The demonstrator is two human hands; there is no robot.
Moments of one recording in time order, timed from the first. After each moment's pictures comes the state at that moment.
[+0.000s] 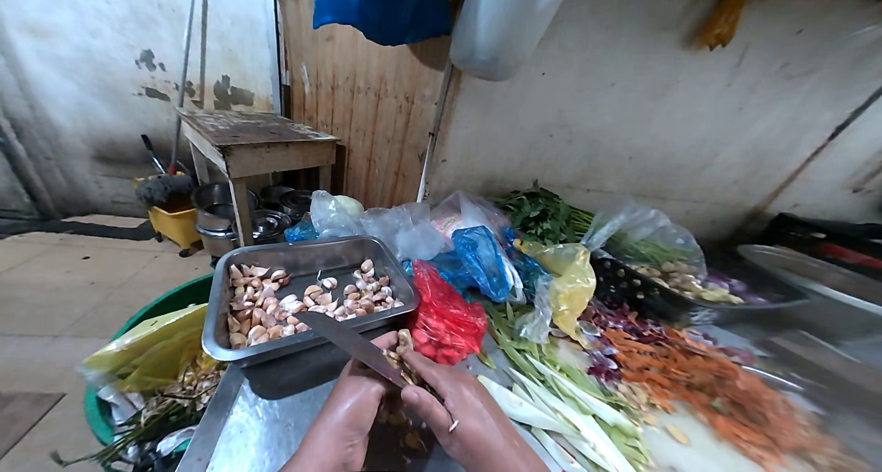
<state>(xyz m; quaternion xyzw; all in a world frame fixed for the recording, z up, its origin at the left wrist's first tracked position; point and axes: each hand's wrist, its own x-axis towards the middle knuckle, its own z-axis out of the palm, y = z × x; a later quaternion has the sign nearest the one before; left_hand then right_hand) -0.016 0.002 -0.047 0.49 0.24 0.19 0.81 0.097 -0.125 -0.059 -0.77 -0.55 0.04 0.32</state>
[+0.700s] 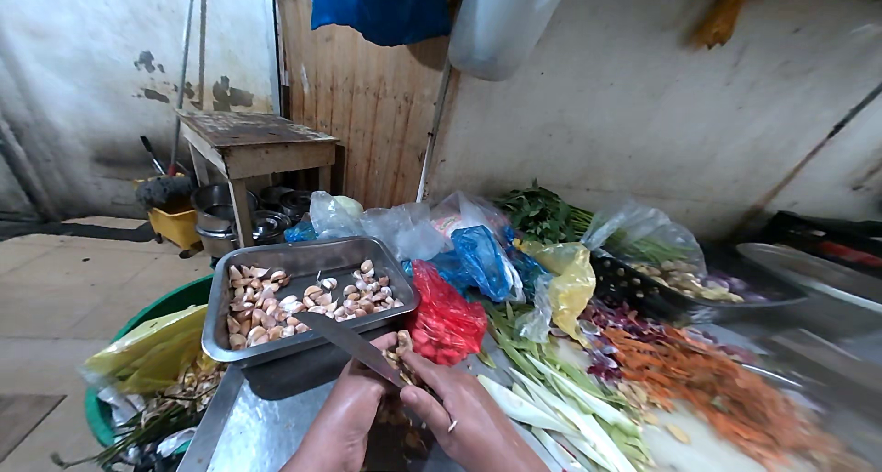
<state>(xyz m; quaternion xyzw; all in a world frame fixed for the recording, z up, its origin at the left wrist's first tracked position) -0.016 0.003 -0.048 0.49 0.24 0.19 0.82 0.097 -0.125 -0.058 -0.77 -0.55 0.06 0.31</state>
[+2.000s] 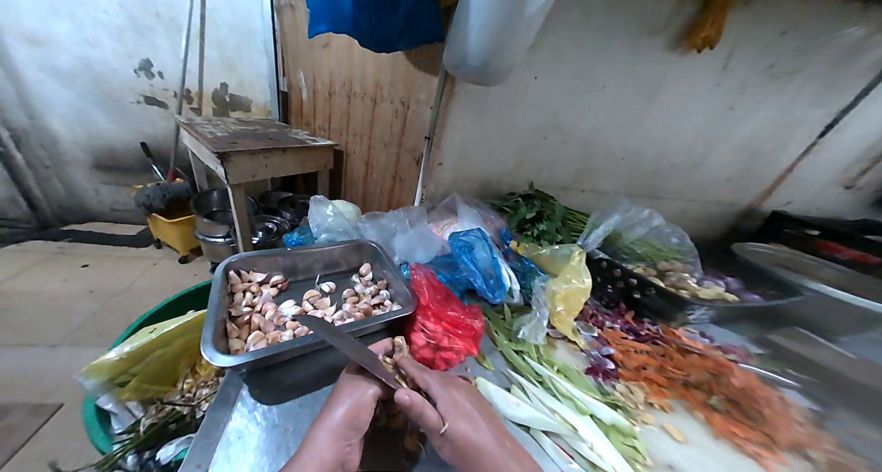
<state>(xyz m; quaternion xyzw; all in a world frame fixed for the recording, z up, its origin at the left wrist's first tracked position) -0.013 0.006 -0.054 0.51 0.24 0.18 0.80 0.096 -0.122 -0.053 -0.79 -0.53 0.12 0.27</state>
